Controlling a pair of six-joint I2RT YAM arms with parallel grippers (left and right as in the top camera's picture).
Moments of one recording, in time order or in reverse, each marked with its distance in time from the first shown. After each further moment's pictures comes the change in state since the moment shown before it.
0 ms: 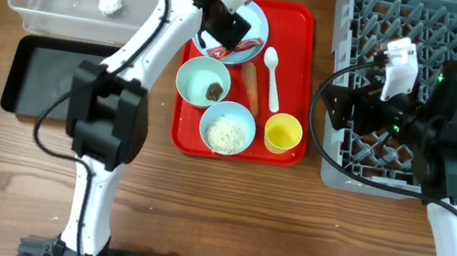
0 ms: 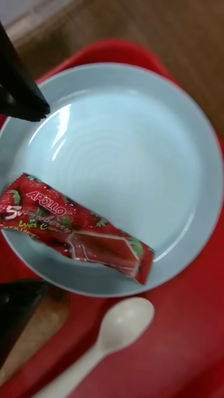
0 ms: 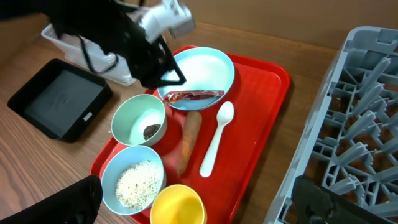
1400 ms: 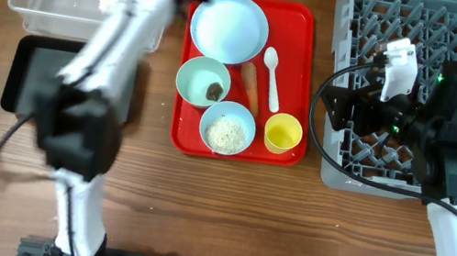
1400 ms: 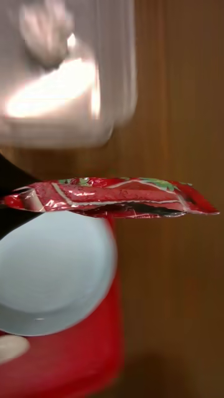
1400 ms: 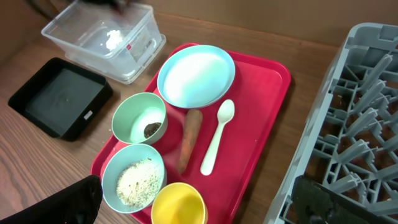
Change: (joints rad) left arm 0.122 -0.190 -0.007 0.117 -0.188 -0.425; right arm 0.000 0.000 0.000 -0.009 0.000 0.000
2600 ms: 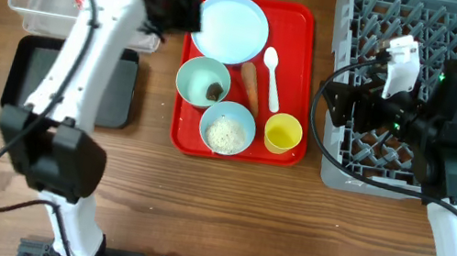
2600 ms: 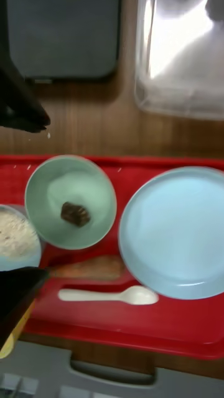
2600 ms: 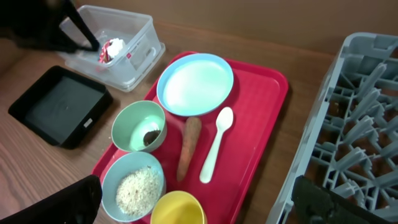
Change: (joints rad) left arm -0.016 -0.126 0.006 -0.527 0.187 -0.204; right arm 0.000 0.000 0.000 0.039 0.000 0.020
